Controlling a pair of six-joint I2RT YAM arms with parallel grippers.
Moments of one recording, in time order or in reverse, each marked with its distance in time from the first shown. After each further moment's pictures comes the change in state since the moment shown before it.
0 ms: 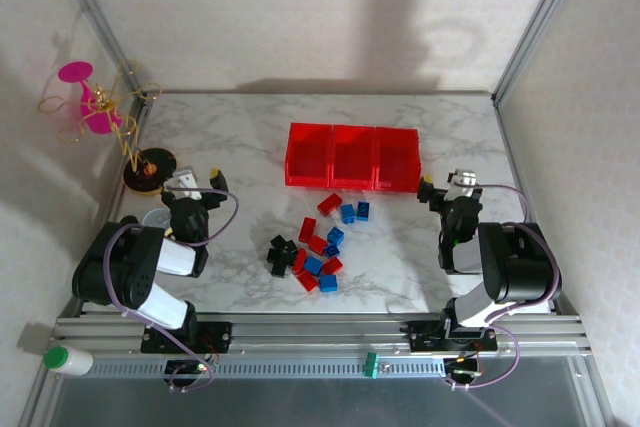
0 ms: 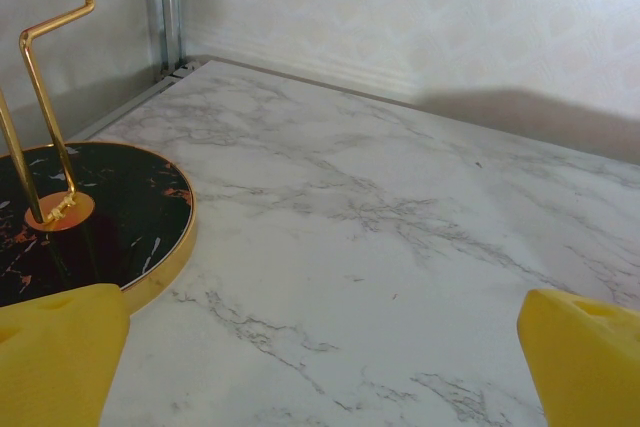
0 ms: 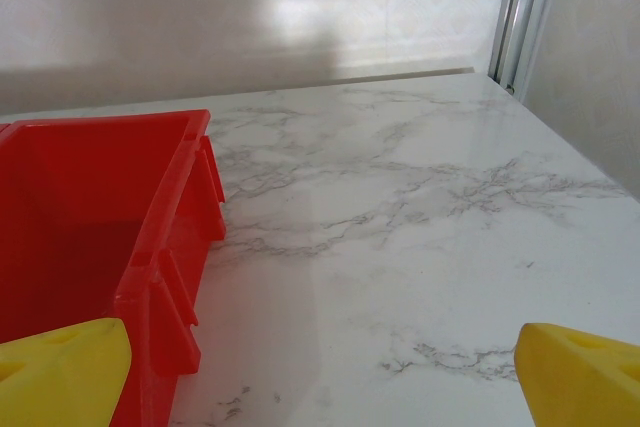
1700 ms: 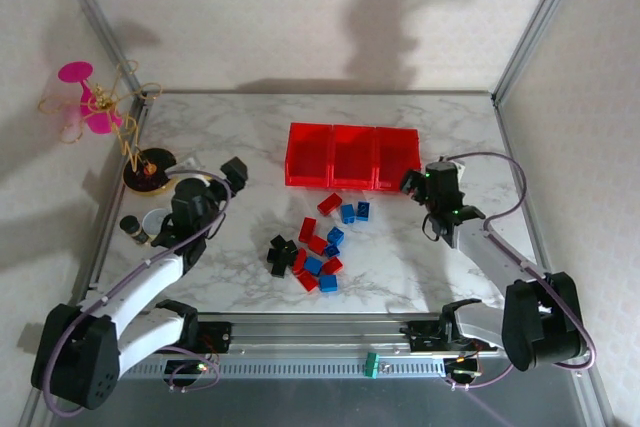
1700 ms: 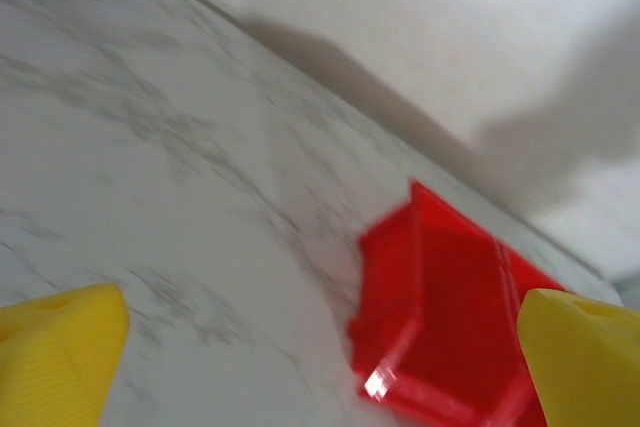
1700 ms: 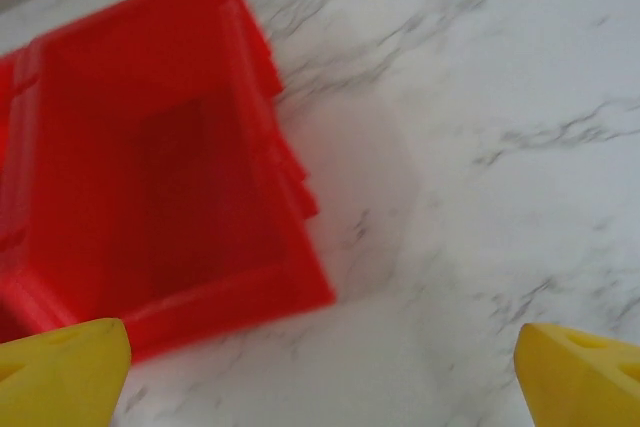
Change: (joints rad) left arm -0.211 -0.515 0.249 -0.922 0.139 -0.510; right arm 0.266 -0.347 0.427 -1.316 0.156 0.493
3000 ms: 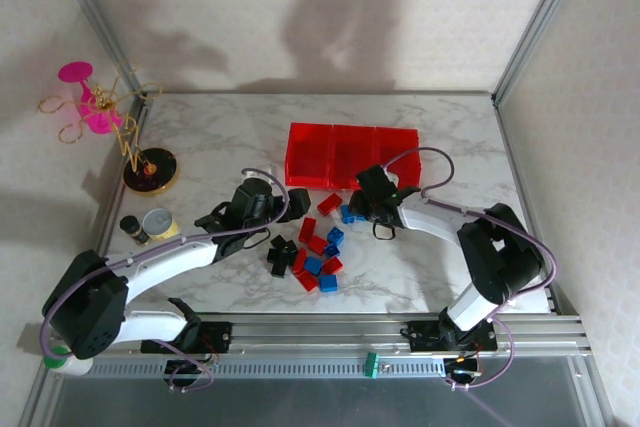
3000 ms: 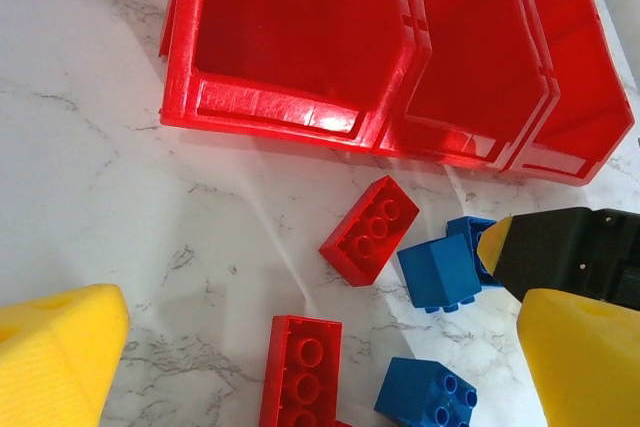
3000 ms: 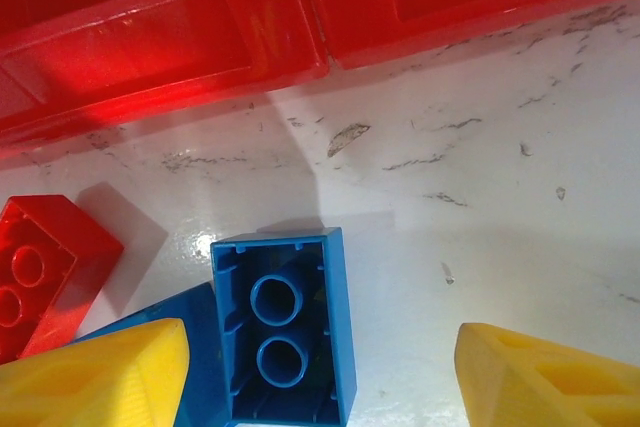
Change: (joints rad) left arm -0.361 0.251 0.189 -0.249 0.070 -0.016; right arm 0.332 0.416 0.237 -0.180 -0.099 0.275
